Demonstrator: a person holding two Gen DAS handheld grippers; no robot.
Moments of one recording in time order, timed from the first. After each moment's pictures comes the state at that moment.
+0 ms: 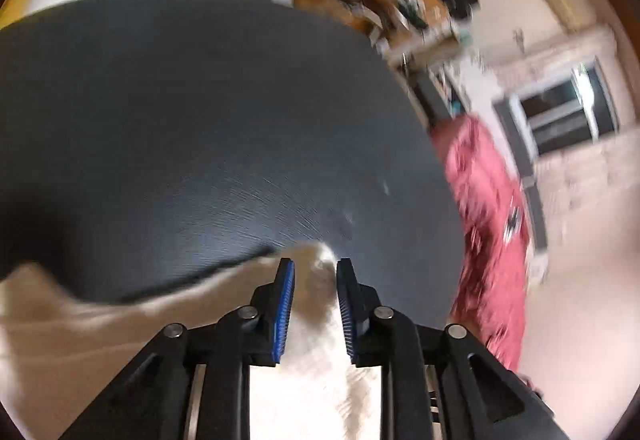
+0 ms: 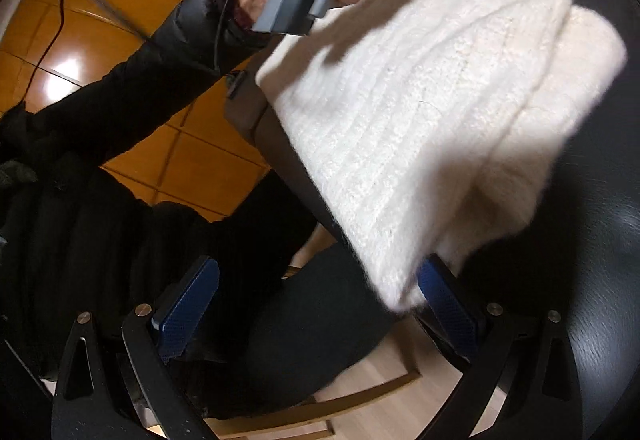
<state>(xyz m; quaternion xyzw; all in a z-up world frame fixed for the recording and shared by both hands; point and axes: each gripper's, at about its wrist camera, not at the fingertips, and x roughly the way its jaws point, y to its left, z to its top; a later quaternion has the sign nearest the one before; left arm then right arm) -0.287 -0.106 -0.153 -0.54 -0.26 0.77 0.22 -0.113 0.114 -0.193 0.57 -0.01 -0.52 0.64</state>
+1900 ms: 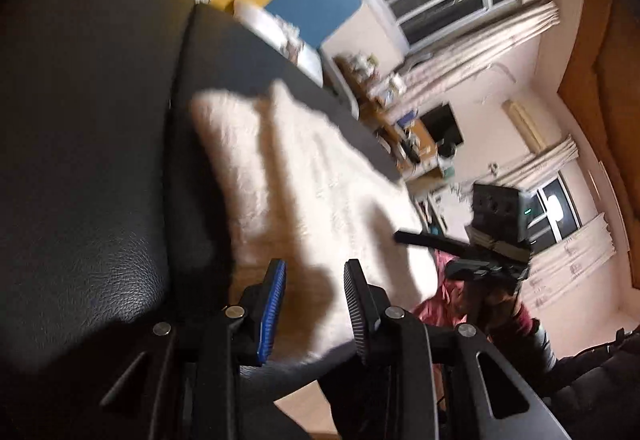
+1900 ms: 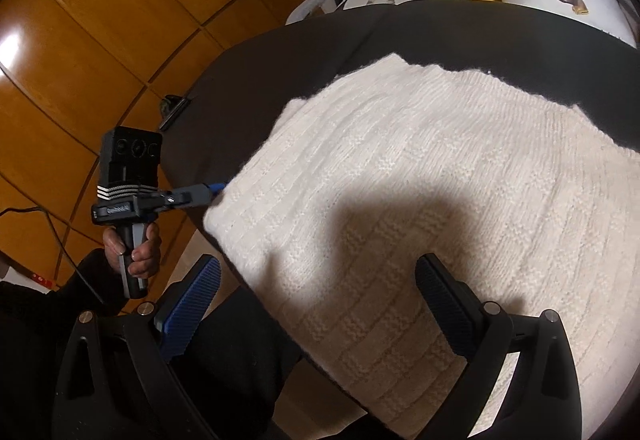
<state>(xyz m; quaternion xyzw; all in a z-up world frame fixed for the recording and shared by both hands) 0.107 -0.337 -0.211 -0.36 -0.40 0.83 0.16 -0.053 -0.099 -0.137 0.51 0.06 -0.65 0.56</state>
